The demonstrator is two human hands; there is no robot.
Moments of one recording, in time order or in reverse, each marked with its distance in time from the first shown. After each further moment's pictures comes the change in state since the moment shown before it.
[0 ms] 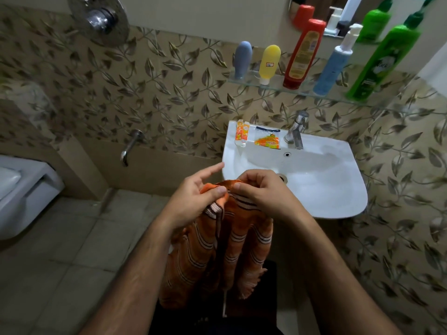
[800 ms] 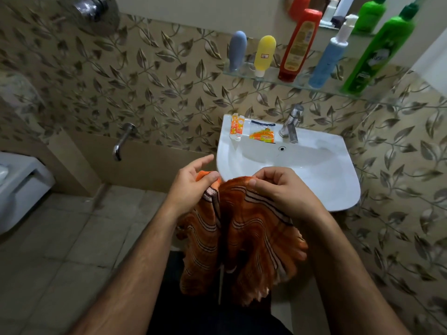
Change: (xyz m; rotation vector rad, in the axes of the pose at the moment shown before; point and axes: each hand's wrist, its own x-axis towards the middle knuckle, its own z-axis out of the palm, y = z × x) left_hand 0.018 -0.021 0.006 0.070 0.224 -0.023; right_hand -0.023 0.016 -0.023 0.135 0.049 0.072
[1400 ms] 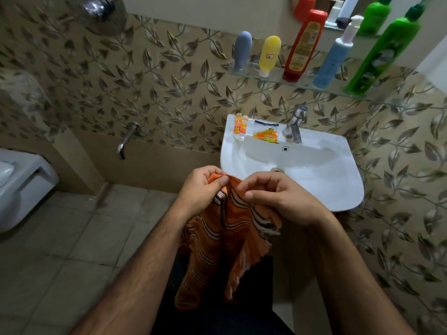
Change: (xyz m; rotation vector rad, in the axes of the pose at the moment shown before) left_hand -0.004 -0.003 0.006 0.214 -0.002 0.050; right_hand -0.007 -0.007 0.005 0.131 -0.334 -0.056
